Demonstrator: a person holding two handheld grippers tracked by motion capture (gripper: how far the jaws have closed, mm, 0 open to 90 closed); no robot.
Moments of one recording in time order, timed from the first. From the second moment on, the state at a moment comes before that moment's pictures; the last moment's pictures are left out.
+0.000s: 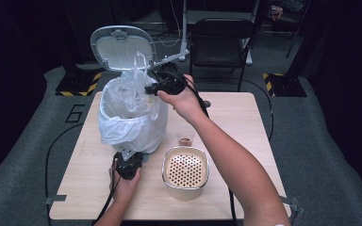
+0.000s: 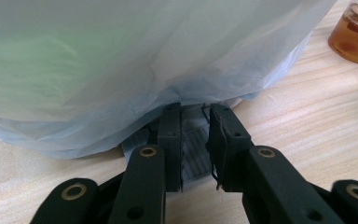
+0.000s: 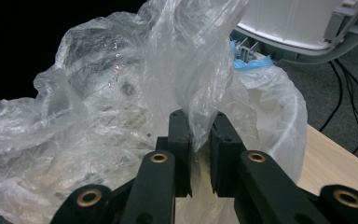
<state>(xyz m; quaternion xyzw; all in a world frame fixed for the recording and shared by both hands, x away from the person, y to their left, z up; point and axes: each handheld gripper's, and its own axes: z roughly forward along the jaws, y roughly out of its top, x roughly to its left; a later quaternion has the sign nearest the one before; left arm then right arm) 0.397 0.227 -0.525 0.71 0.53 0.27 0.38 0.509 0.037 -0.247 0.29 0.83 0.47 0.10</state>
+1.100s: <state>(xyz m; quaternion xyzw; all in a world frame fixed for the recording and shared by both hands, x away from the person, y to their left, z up) 0.397 0.227 -0.525 0.71 0.53 0.27 0.38 0.523 0.065 -0.251 0.30 0.83 0.46 0.12</state>
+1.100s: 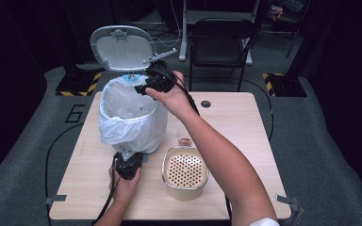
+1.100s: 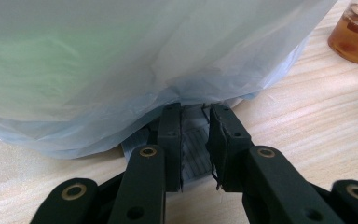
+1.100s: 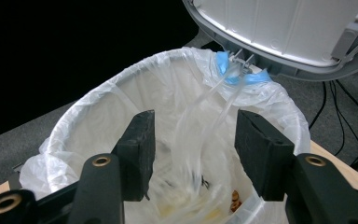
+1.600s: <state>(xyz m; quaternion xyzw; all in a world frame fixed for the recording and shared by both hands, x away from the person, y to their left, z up) 0.397 0.227 -0.525 0.71 0.53 0.28 0.38 0.514 0.033 -0.250 0.30 0.83 0.46 0.14</state>
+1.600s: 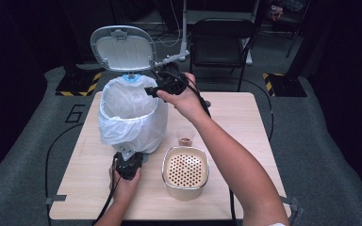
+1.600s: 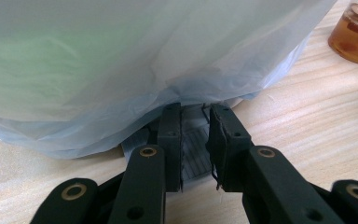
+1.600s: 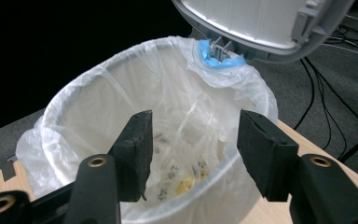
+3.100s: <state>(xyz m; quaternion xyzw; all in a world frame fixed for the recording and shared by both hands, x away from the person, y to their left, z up) 0.397 0.225 -0.526 0.70 0.53 0.27 0.39 0.497 -0.074 -0.318 0.33 0.81 0.46 0.15</state>
